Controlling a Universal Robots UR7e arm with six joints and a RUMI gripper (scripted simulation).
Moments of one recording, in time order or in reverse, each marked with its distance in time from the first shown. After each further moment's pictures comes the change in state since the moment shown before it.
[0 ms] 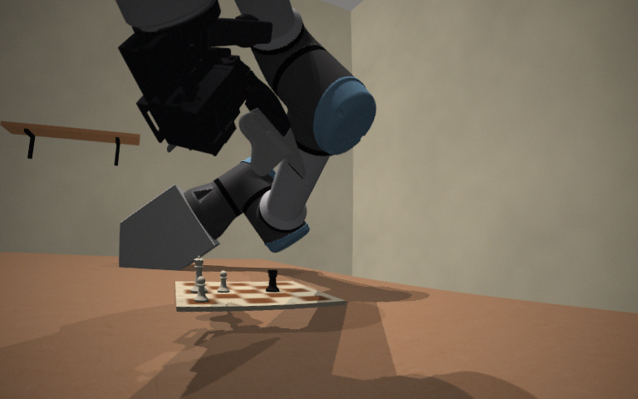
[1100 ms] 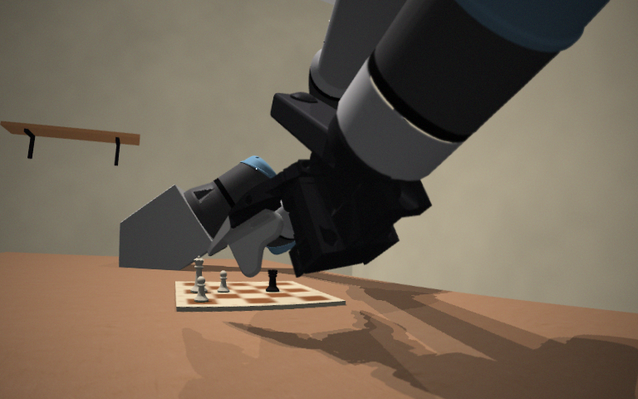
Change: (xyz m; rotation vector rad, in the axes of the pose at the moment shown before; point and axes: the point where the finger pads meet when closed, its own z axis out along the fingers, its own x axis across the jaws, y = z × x) arm 0.073 0.072 0.037 0.004 -0.511 -0.680
